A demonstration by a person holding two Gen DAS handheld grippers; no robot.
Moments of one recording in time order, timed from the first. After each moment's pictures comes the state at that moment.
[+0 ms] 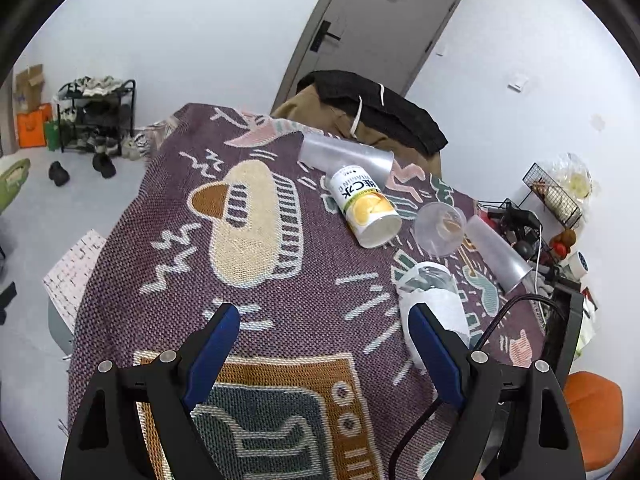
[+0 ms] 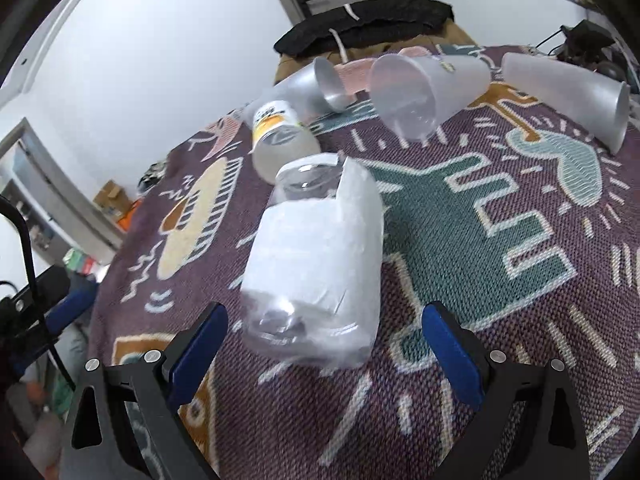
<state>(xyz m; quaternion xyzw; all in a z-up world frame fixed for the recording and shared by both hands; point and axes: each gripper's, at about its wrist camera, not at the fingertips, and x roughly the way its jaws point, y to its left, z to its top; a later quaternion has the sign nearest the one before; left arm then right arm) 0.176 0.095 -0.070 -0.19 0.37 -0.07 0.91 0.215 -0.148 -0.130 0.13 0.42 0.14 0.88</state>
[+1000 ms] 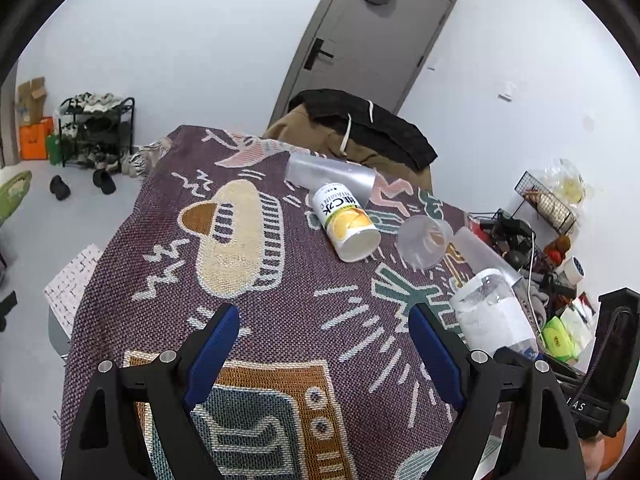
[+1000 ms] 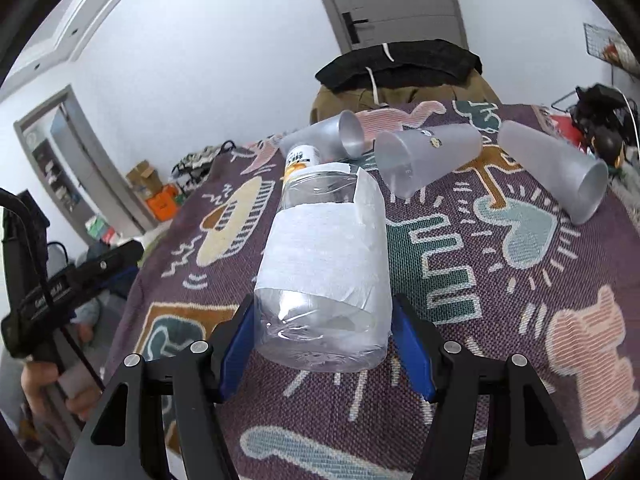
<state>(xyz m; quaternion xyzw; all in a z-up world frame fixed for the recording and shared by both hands) 0.160 0.080 -0.055 -0.18 0.33 -0.07 0.92 0.180 -0.207 -0.063 0.07 0.40 0.22 0.89</state>
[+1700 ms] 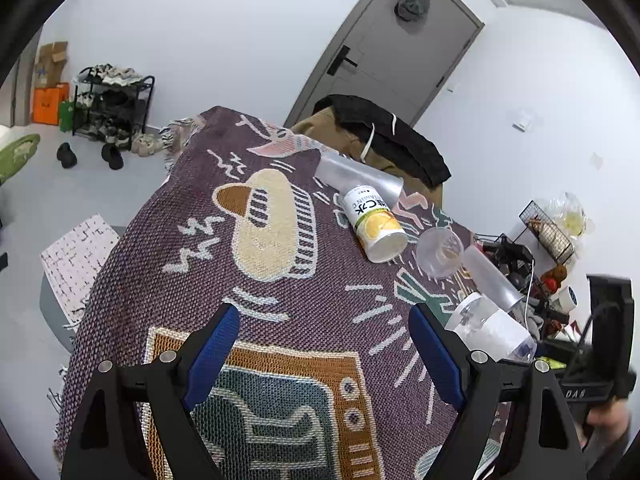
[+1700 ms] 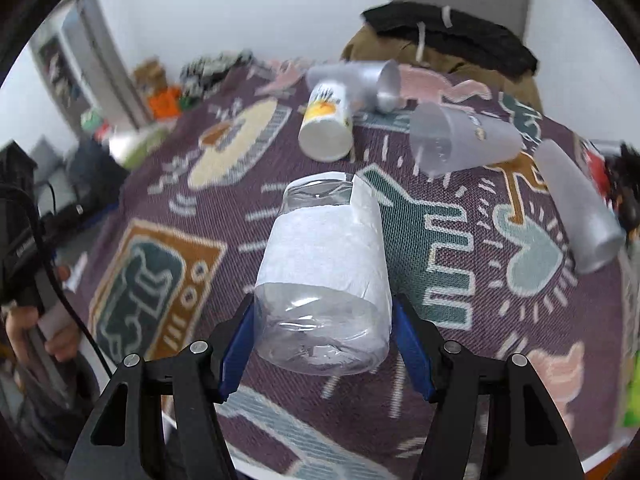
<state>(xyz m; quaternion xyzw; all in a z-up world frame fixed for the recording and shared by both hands) 0.148 0.121 -0.085 -0.25 0.32 -0.06 0.91 0.210 -0.164 -0.056 -0.12 0.51 0.25 0.81</state>
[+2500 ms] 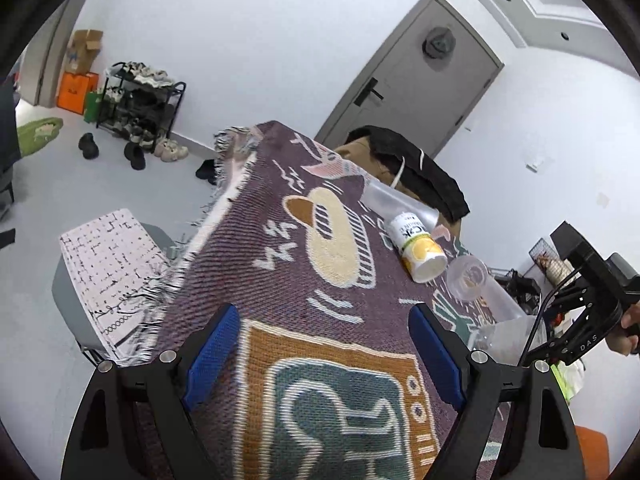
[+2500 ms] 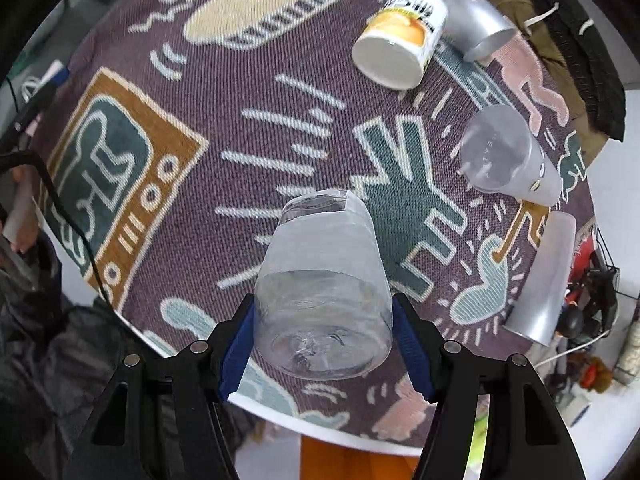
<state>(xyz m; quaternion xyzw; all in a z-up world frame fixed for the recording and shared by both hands) 0.114 0.185 -0.119 -0.29 0.27 -0.02 0.92 0.263 -0.080 -0.063 -0.39 0.66 0.23 0.59</state>
